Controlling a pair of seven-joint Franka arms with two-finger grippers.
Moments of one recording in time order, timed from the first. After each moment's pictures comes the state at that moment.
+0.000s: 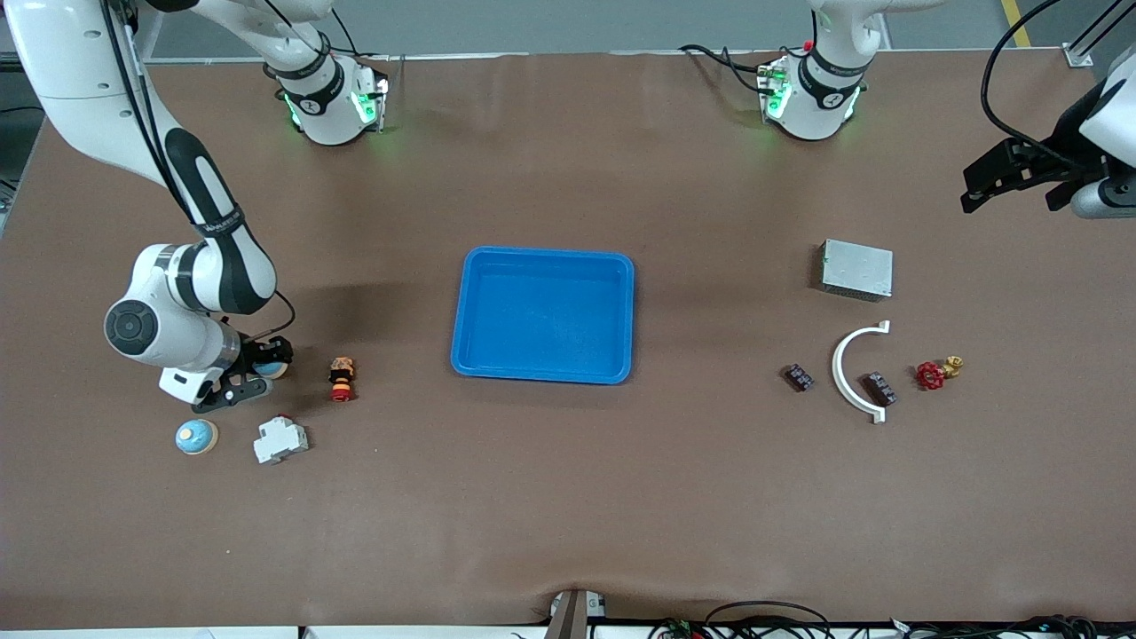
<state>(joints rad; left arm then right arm) 0.04 -0.04 -0.13 -1.52 0.00 1.47 -0.10 -0.06 0.53 -0.01 -1.99 -0.04 2.39 -0.37</state>
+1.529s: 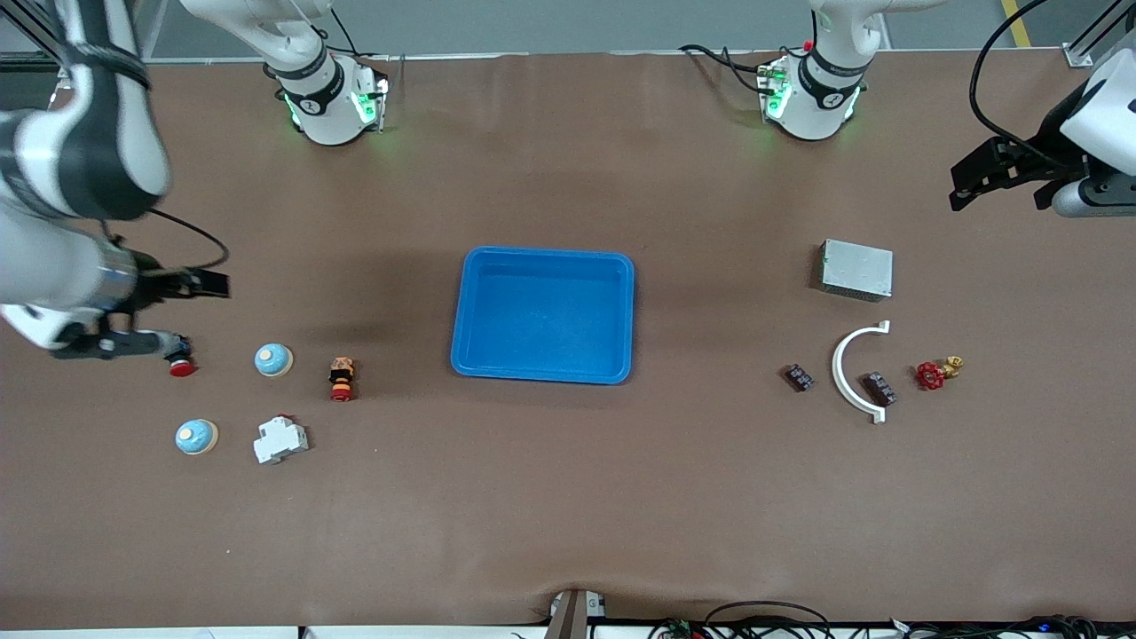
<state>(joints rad) 0.04 -0.05 -0.15 -1.54 0.00 1.47 -0.10 0.00 0.20 -0.01 -1.57 -0.04 1.51 -0.05</state>
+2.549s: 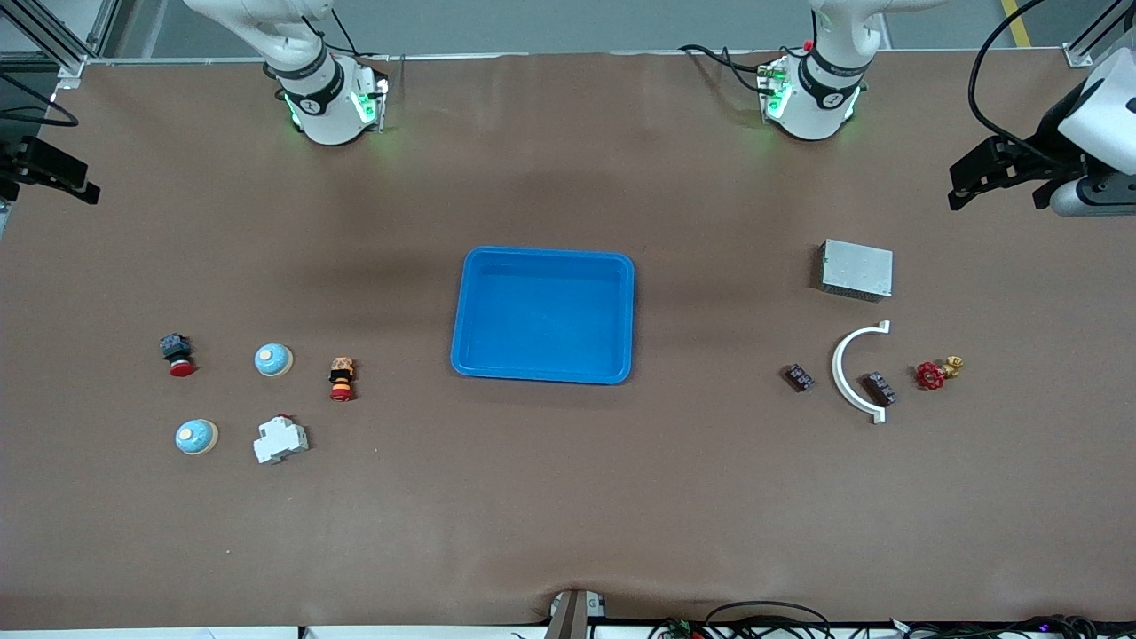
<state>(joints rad) 0.04 -0.05 -0.15 -1.54 0.00 1.47 -0.10 -0.09 -0.06 -0.01 -1.56 0.00 1.41 -0.05</state>
